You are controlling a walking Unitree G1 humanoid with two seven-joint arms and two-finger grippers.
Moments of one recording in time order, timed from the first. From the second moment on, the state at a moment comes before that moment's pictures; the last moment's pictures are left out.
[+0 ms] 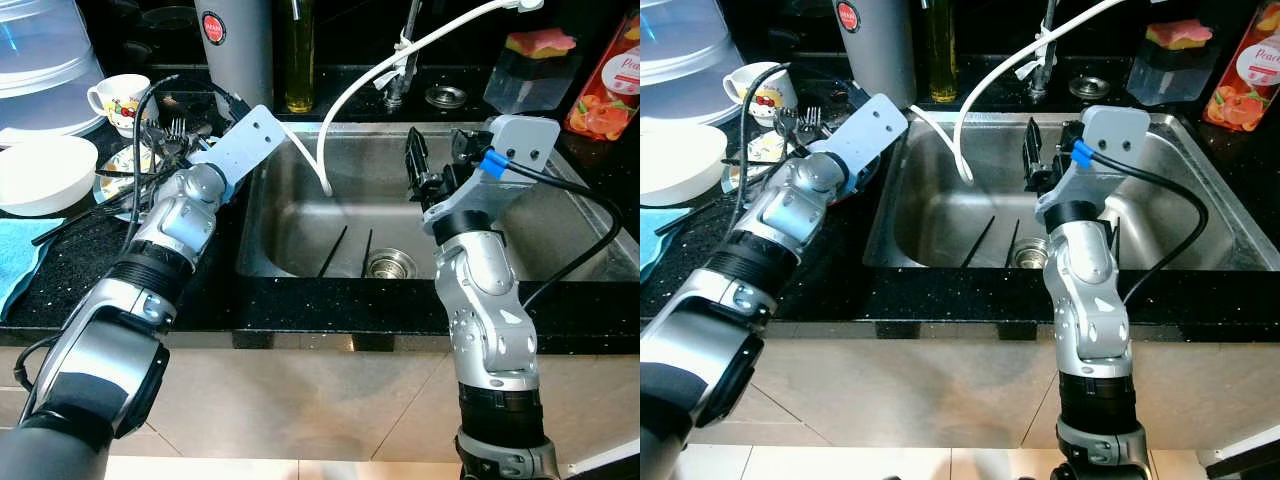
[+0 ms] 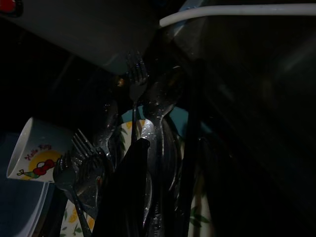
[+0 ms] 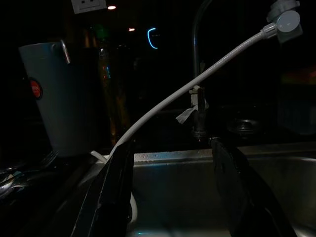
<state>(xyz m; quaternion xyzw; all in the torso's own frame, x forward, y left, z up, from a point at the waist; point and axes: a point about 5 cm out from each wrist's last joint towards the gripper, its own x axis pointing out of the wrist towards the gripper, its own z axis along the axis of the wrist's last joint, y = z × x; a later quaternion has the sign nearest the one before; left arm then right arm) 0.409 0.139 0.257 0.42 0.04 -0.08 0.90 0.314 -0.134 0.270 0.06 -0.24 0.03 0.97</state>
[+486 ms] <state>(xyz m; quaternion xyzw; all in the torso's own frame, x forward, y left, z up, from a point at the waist) 0.409 0.140 0.256 0.43 0.06 -0.09 0.90 0.302 -0.090 0.257 0.00 -0.20 0.23 0.95</state>
